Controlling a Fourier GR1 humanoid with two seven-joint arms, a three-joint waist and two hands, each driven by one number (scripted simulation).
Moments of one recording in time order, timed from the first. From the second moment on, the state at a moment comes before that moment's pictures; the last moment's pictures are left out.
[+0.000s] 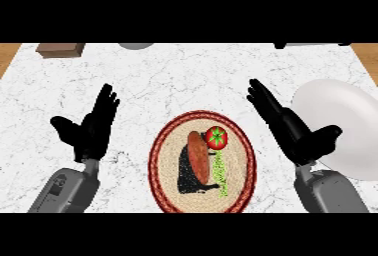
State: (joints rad) left arm -0.26 0.26 -0.23 -1.32 0.40 0.33 -0.04; right arm -0.25 -0.25 0.25 -1.58 -0.24 0.03 0.11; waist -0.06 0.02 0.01
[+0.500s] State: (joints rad) left arm -0.25 0.37 -0.26 -1.31 0.33 0.29 0.03; right arm -0.41 -0.30 0.24 -1.42 -0.19 0.22 -0.10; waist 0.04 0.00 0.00
